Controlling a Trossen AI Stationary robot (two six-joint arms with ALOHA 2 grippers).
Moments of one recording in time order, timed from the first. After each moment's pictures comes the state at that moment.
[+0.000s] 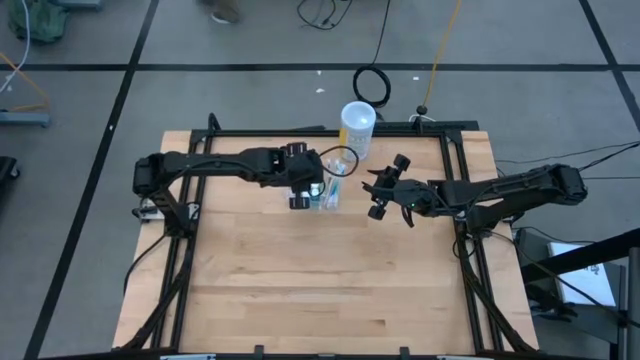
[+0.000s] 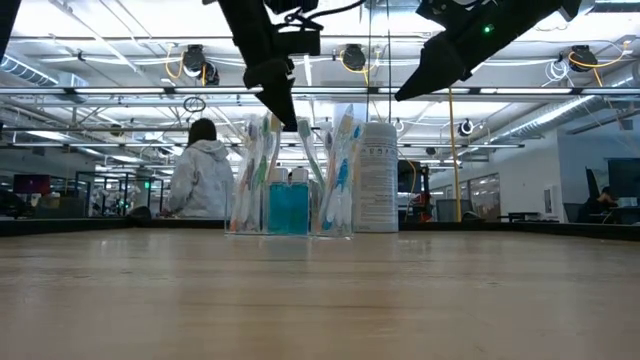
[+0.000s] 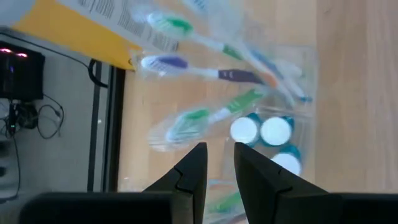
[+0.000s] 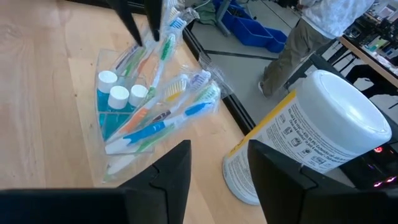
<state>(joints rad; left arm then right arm) 0.16 1.71 1.47 -0.78 -0.32 0.29 0.04 1.16 0.76 -0.09 0.65 -0.10</state>
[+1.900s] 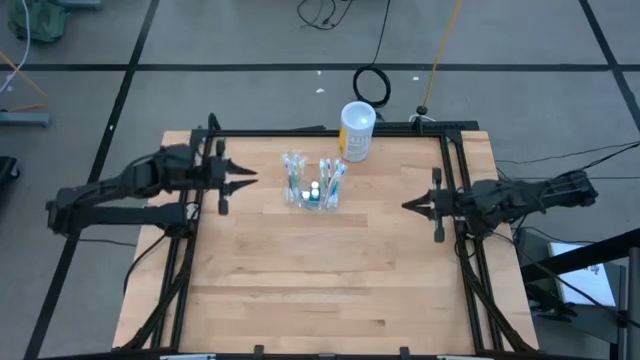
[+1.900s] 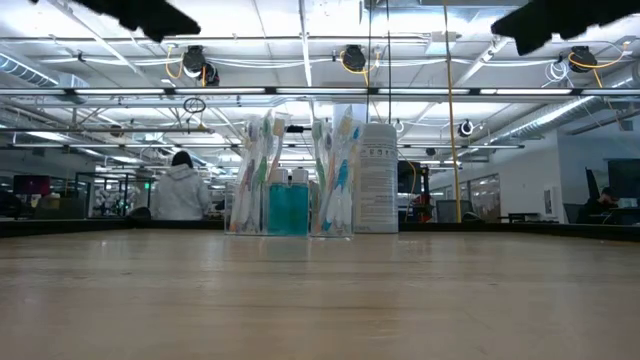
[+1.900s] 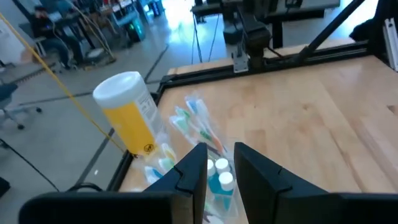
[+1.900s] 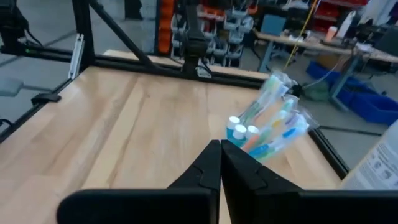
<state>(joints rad) 0.25 0.67 0.78 -0.38 0.08 0.29 0.21 0.48 0.56 -0.30 0.26 -0.09</state>
